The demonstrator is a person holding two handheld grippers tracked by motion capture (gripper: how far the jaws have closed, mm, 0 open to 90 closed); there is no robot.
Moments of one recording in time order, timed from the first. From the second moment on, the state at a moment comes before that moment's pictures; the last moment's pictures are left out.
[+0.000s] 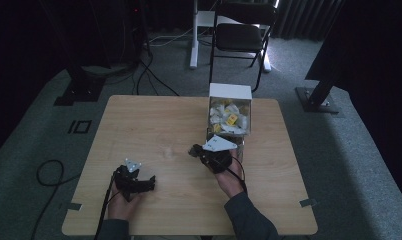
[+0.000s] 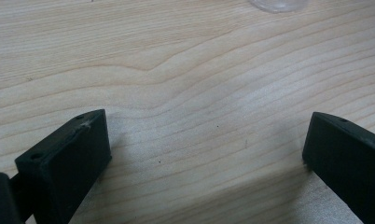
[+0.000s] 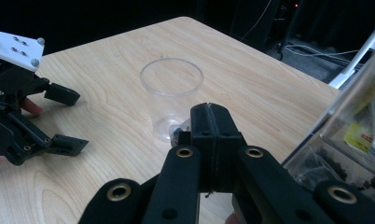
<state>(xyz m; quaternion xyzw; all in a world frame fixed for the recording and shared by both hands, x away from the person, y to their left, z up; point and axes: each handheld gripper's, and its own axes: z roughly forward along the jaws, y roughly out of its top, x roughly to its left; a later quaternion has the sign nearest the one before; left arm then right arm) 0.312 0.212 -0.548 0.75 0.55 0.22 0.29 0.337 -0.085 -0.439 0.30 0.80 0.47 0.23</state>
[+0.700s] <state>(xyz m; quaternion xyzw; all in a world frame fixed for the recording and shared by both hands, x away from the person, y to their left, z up) 0.312 0.212 -0.548 0.75 0.55 0.22 0.29 0.346 -0.066 -0.443 0.30 0.80 0.47 0.22</state>
